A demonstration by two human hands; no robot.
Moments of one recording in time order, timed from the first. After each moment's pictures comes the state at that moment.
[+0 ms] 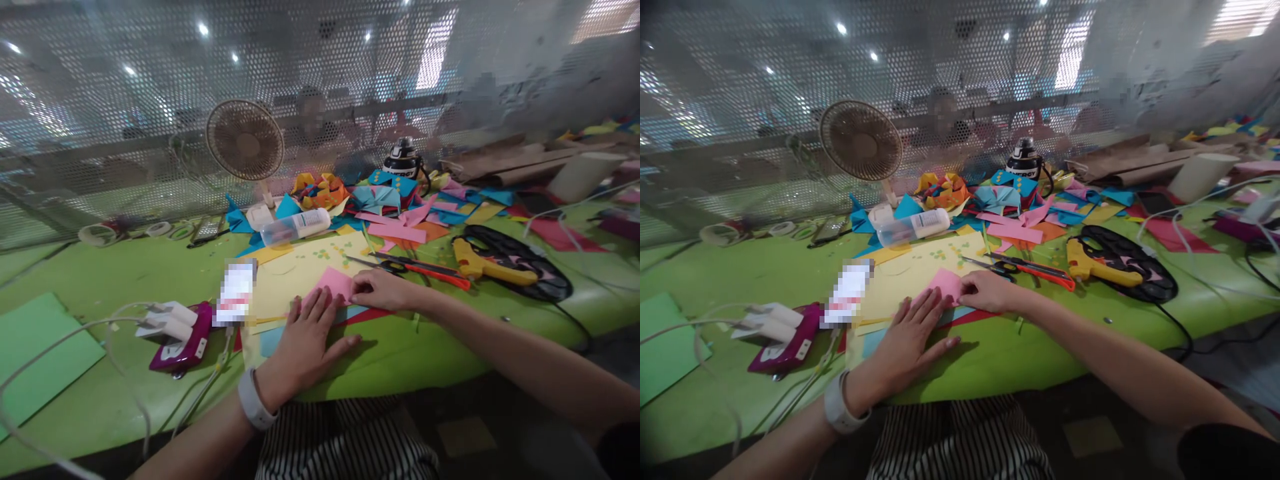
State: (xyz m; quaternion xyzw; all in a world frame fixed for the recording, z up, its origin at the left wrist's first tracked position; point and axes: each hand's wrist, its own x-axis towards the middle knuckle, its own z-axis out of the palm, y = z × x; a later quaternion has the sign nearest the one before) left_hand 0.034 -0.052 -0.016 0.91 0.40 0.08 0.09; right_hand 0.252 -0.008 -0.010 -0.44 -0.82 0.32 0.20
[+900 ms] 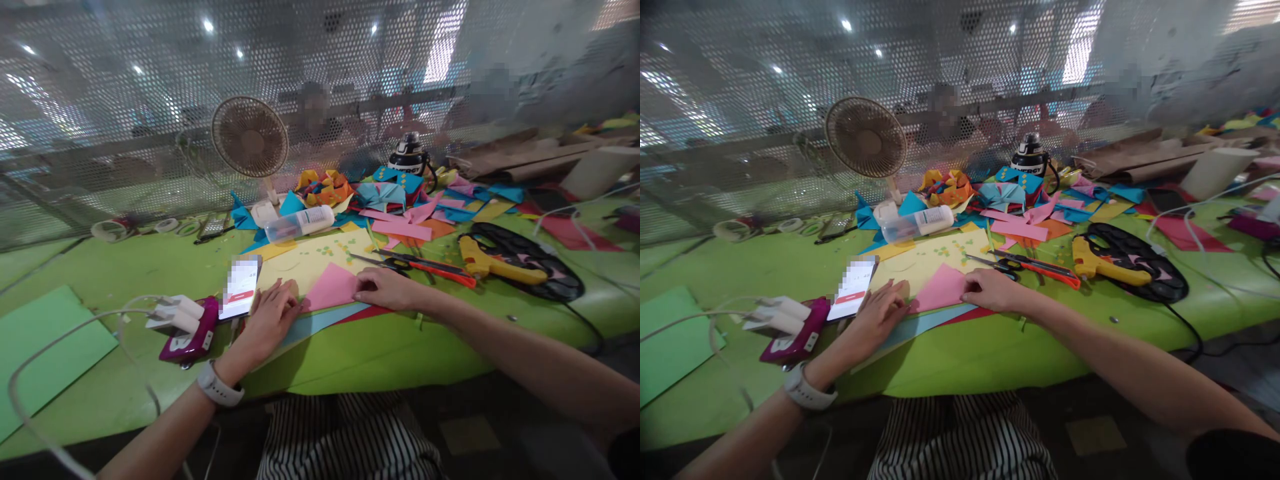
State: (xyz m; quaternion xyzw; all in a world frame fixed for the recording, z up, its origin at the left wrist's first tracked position) left_hand -0.019 -0.022 -0.008 0.83 0.53 0.10 0.14; right_hand 0.255 -0.008 -0.017 -0.45 -0.83 0.28 0.19
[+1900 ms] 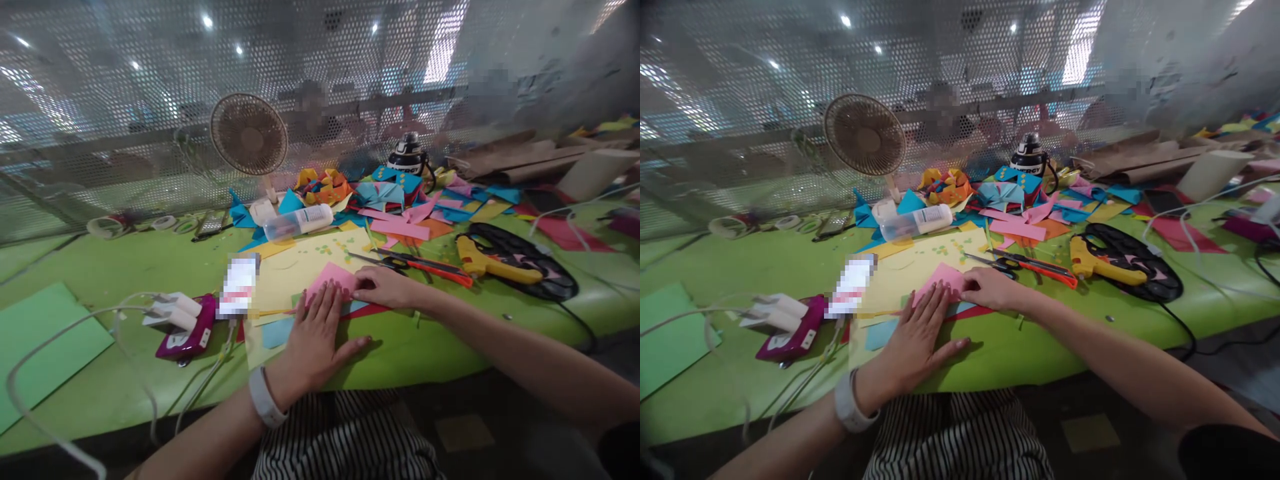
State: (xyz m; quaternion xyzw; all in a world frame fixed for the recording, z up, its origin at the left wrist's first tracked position) left_hand 0.049 -0.068 -0.020 0.91 0.41 0.07 0.04; right_hand 0.255 -0.009 -0.015 -0.43 -0.84 0.28 0.20
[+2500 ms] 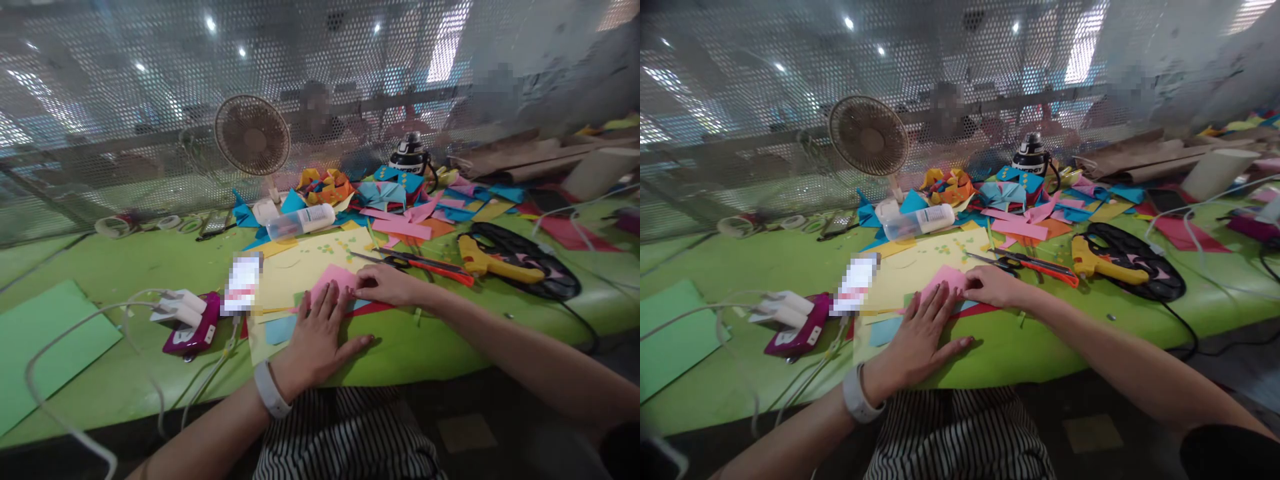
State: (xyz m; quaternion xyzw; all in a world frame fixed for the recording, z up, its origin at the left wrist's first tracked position) left_hand 0.047 -0.067 -0.021 0.91 0.41 0.06 0.07; right_hand 0.256 -0.011 -0.010 -0.43 -0.83 0.29 0.19
